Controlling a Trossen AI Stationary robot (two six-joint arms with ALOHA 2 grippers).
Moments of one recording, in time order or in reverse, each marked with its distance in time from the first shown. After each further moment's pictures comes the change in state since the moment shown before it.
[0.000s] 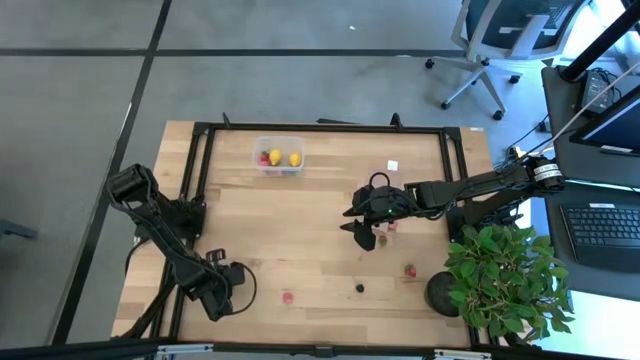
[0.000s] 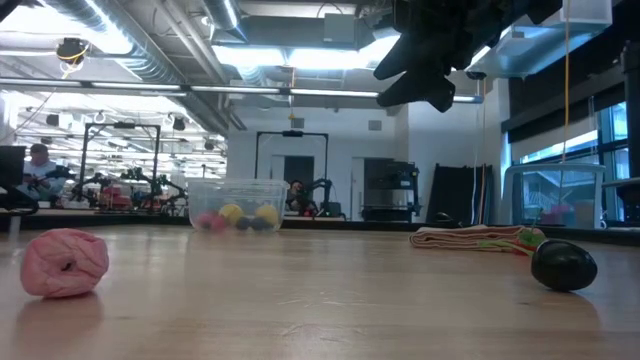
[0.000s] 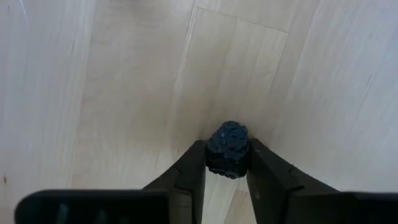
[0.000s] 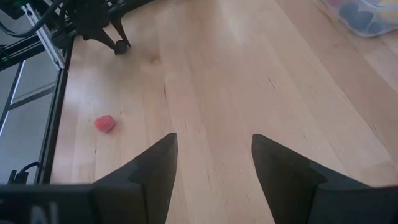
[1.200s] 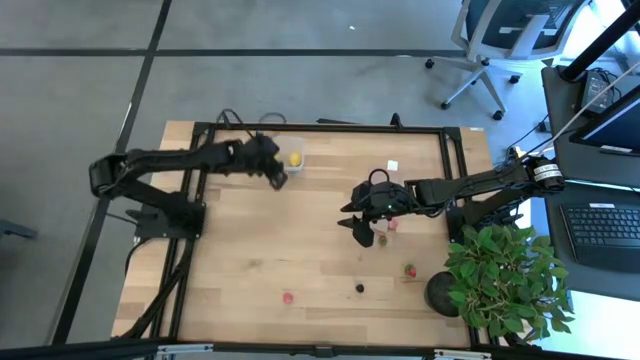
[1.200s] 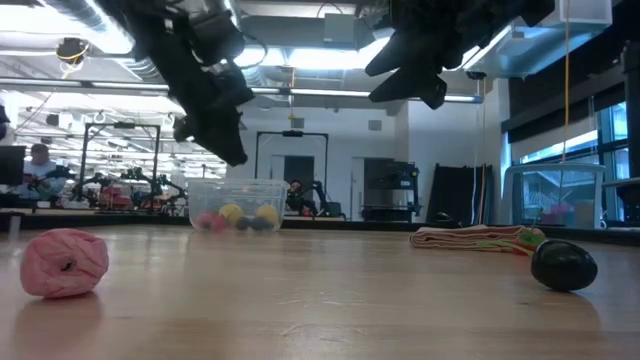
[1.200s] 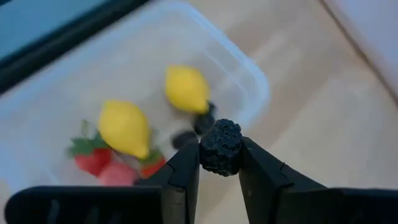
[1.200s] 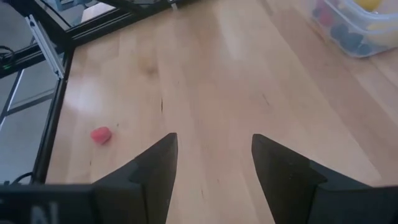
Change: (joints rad) left arm 1.371 -0.310 -0.002 0.324 -0.006 0.857; right arm -0.031 0.000 0.000 0.043 -0.001 -0.046
